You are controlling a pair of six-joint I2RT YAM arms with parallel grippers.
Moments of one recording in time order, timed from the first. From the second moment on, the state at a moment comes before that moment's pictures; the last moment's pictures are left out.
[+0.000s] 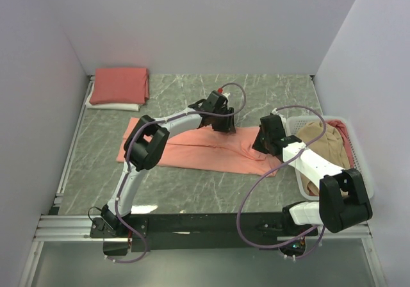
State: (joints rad) left arm -0.71 2.27 1.75 -0.28 0.24 -0.54; right arm 0.31 1.31 0.71 -0.29 0.13 0.64
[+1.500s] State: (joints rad) left arm -0.73 2.18 1.59 -0.16 0.31 -0.57; right arm 0.23 1.47 0.71 -0.26 0.12 0.63
